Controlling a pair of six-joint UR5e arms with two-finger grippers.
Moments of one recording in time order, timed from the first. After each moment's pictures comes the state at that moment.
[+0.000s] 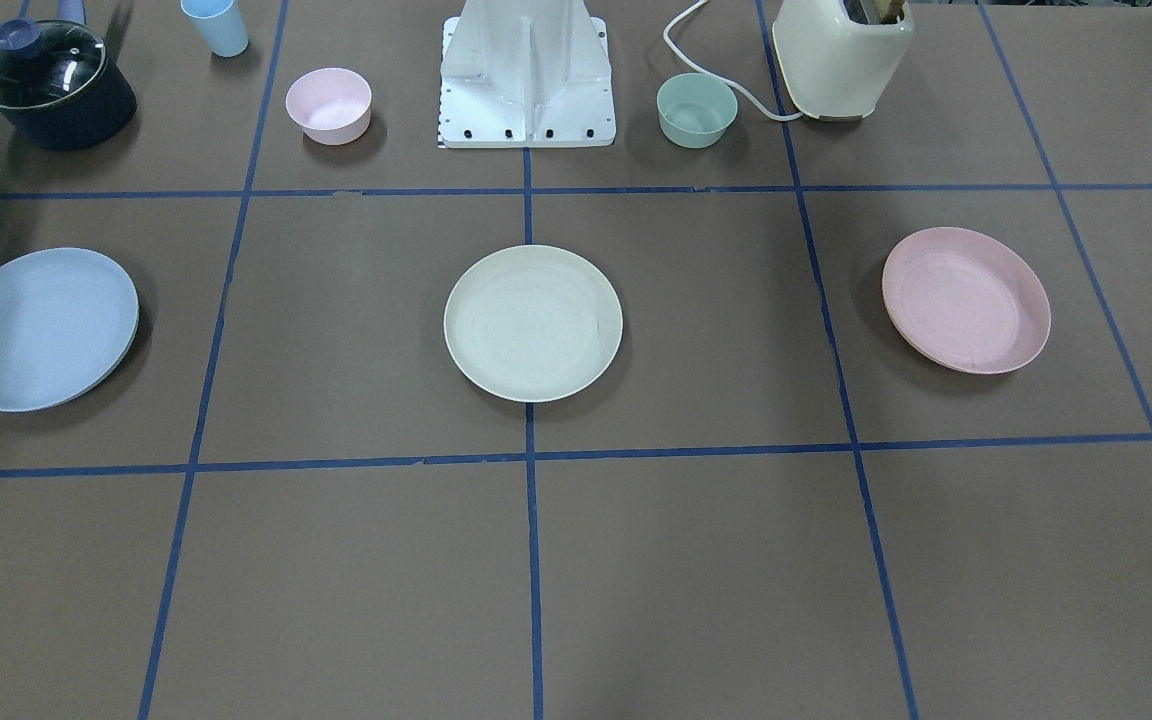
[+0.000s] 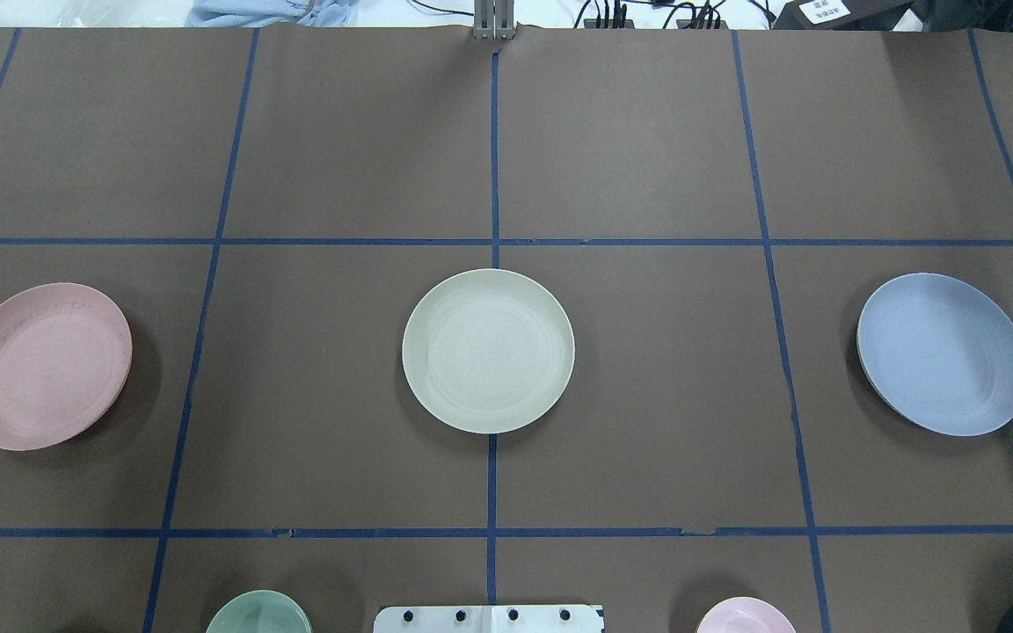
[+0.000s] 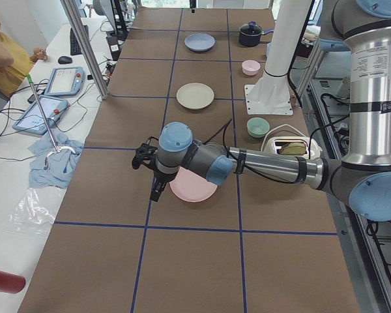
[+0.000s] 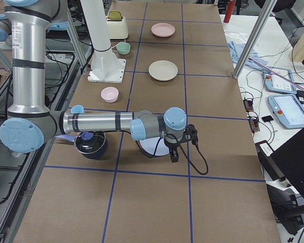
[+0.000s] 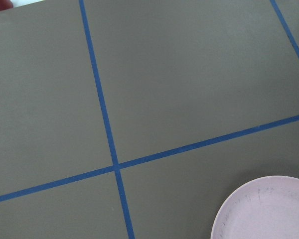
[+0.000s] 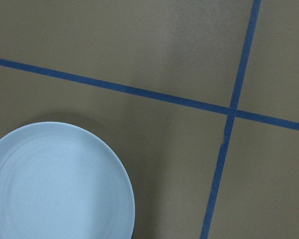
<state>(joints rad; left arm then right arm) -1.46 -1.48 -1.77 -1.92 -2.35 -0.11 1.45 -1.64 1.69 -1.42 2.41 0.01</state>
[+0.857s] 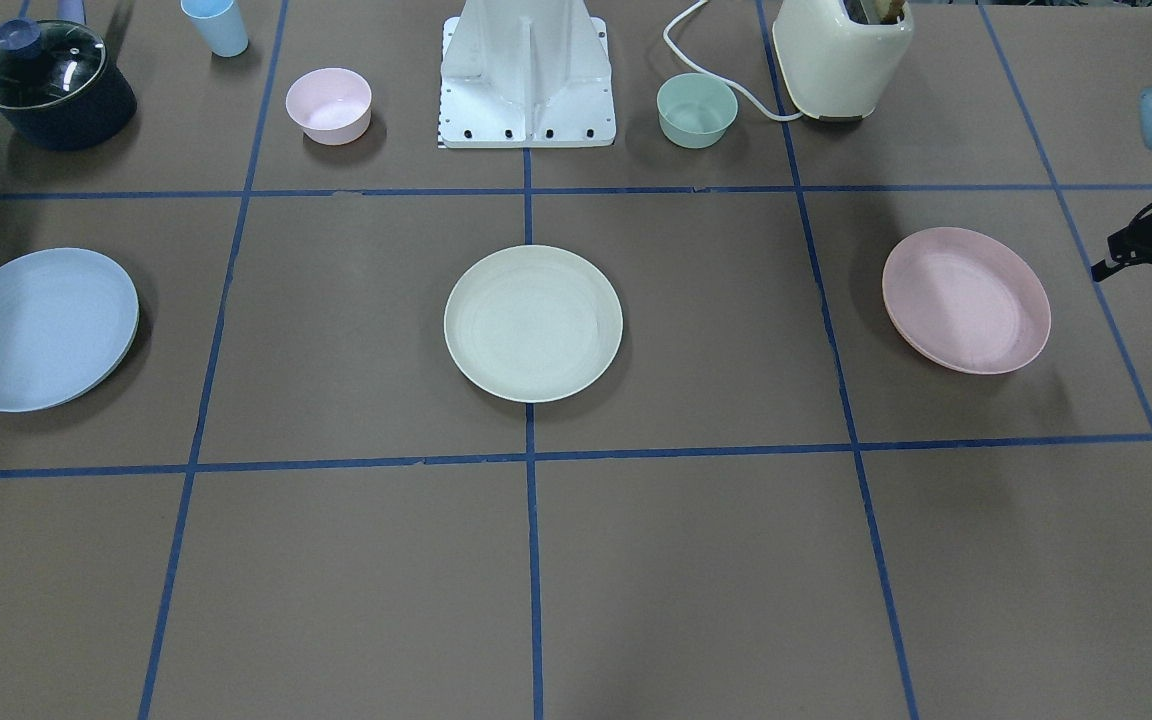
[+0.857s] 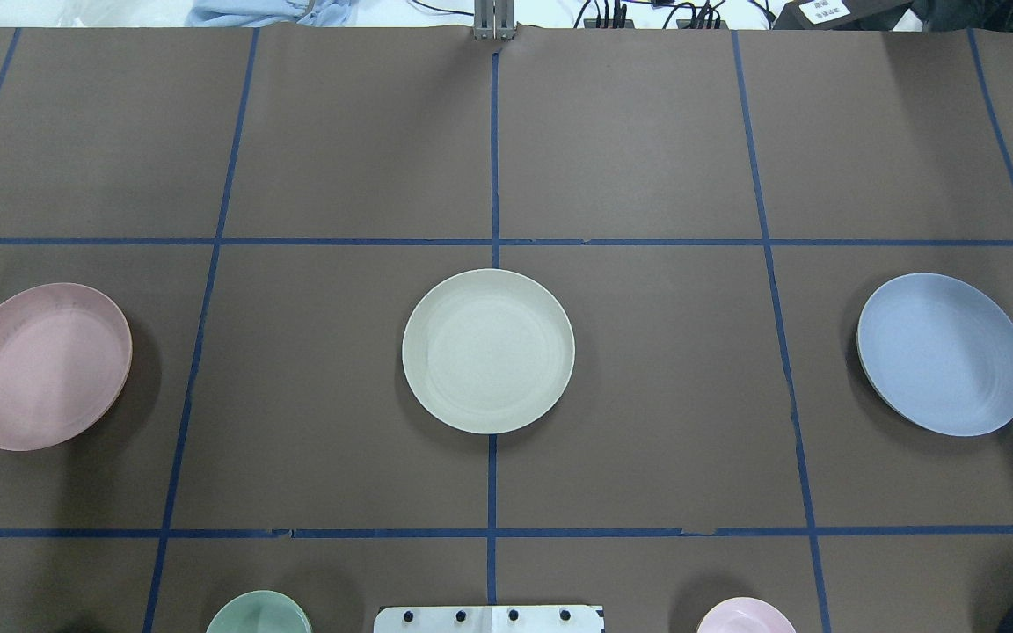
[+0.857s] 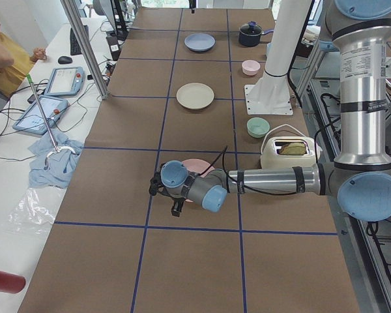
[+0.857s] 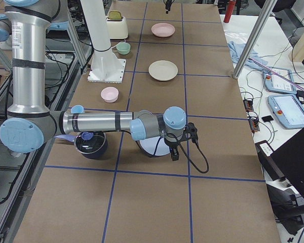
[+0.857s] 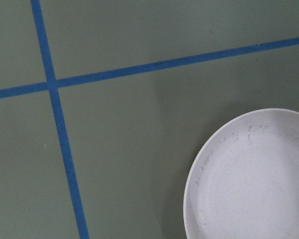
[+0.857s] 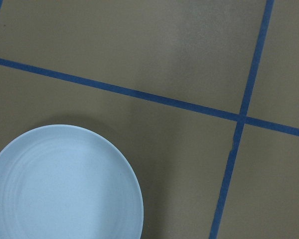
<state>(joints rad) -1.28 -1.46 -1.50 -2.18 -2.51 -0.28 1.45 -1.64 1.70 -1.40 2.43 0.01</state>
